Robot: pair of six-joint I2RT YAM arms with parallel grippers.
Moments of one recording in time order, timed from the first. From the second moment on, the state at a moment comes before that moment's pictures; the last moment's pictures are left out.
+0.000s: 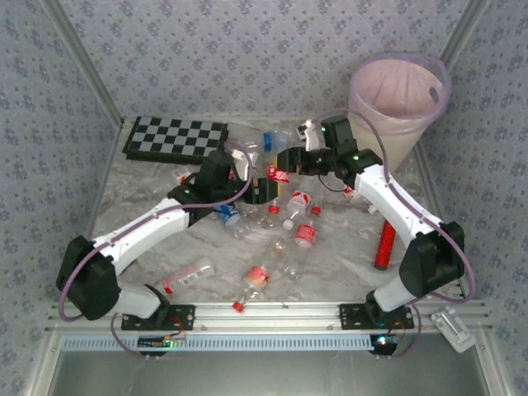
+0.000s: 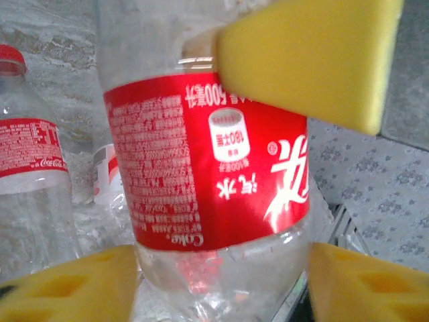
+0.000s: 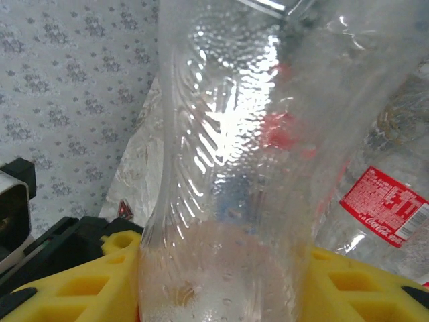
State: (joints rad) left arm -0.70 1.38 1.04 -0.15 0.43 -0.61; right arm 0.40 1.52 1.34 -0.47 -0.61 0.44
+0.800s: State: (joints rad) left arm -0.71 1.26 1.15 -0.91 0.00 -0.44; right arm -0.12 1.43 1.84 -0.49 -0.05 0.23
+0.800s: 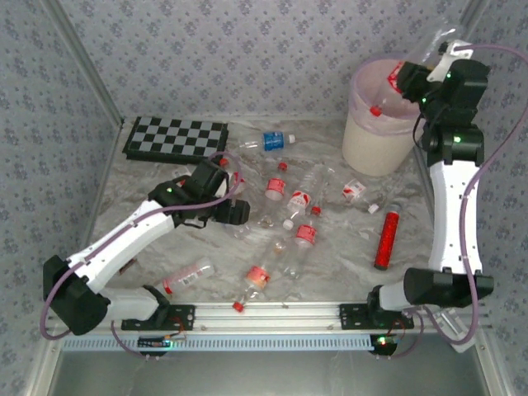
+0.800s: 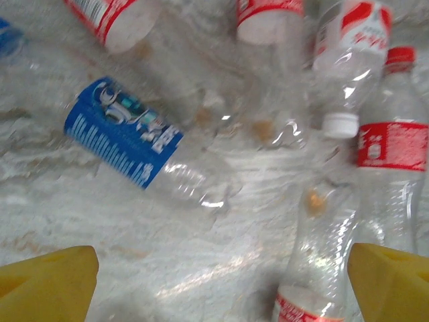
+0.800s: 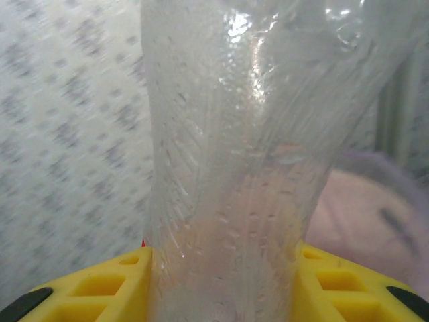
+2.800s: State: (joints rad) left arm -0.08 1.26 0.78 -0.52 -0.23 -1.39; right arm -0.14 1.81 2.33 -0.92 -0.05 0.05
